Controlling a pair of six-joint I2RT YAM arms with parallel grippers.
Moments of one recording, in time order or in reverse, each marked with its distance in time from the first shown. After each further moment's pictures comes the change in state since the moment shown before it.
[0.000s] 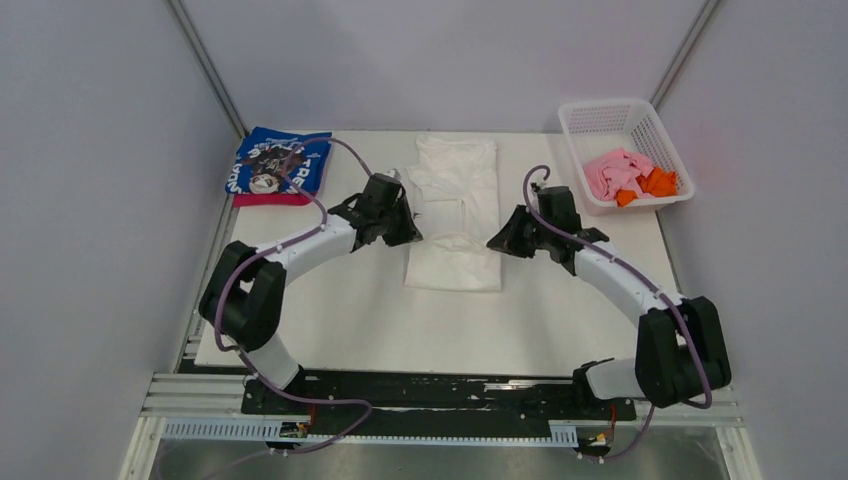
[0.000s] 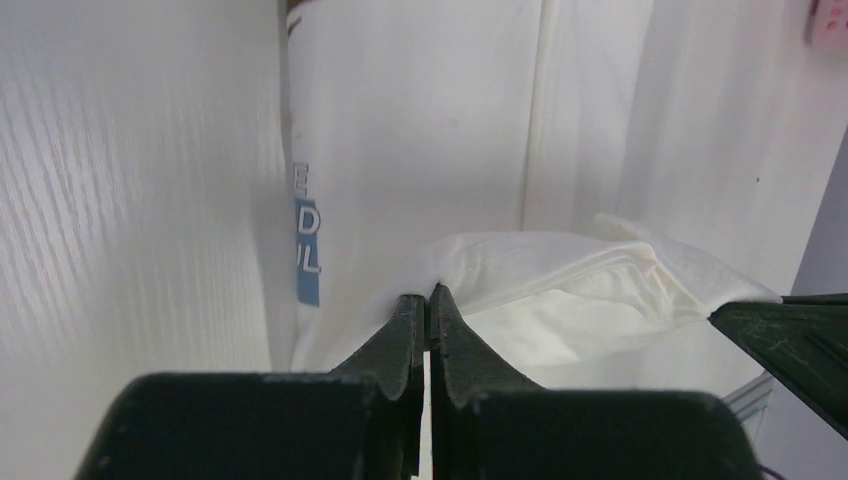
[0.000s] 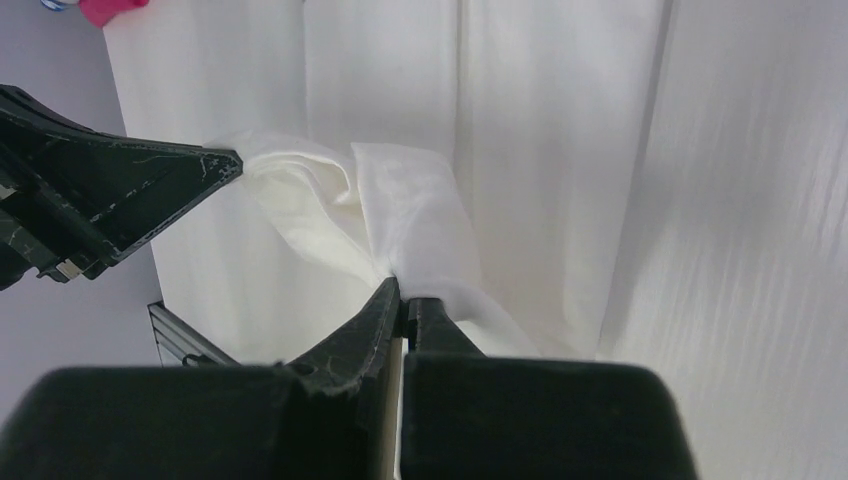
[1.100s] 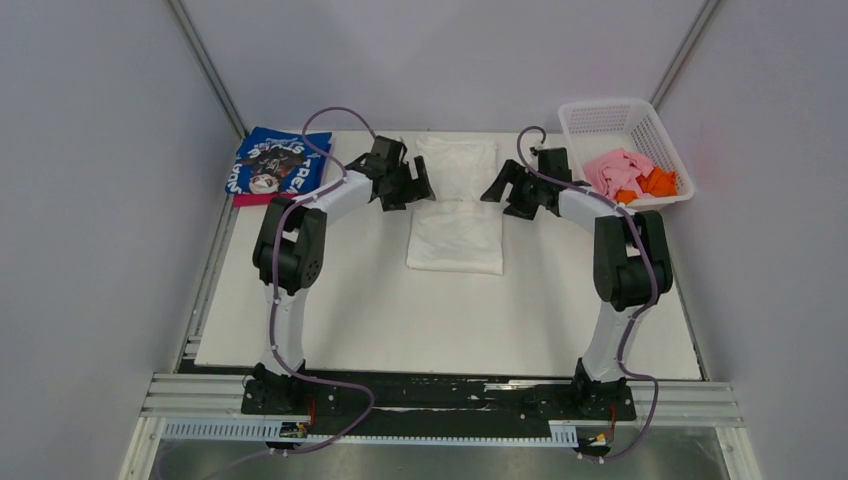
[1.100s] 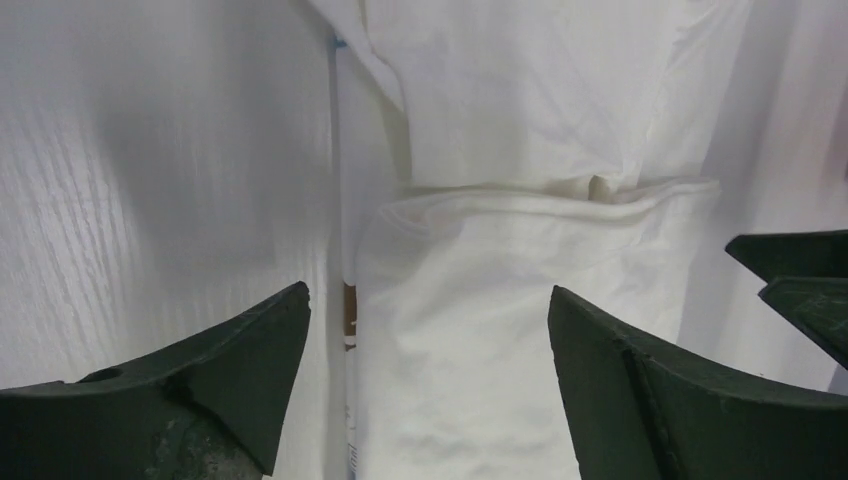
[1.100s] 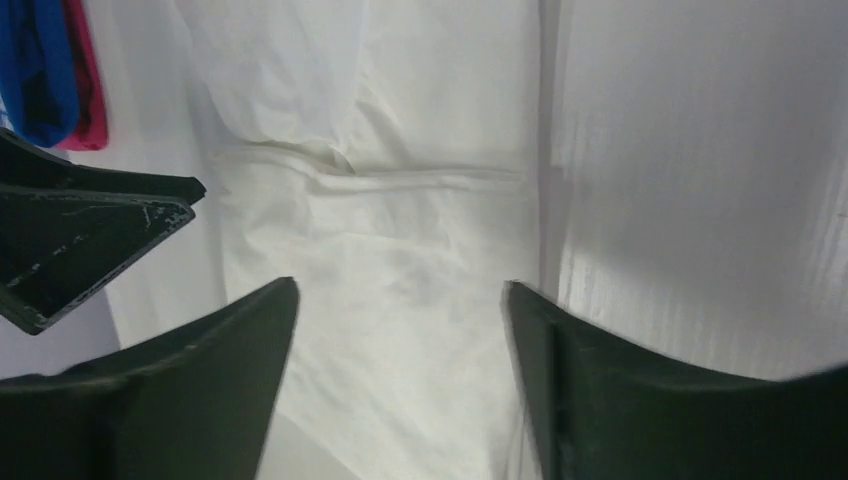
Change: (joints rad) left arm 0.164 0.493 0.533 -0.092 0.087 0.153; right arm -0.173 0.607 0.474 0.092 -0.084 -0.125
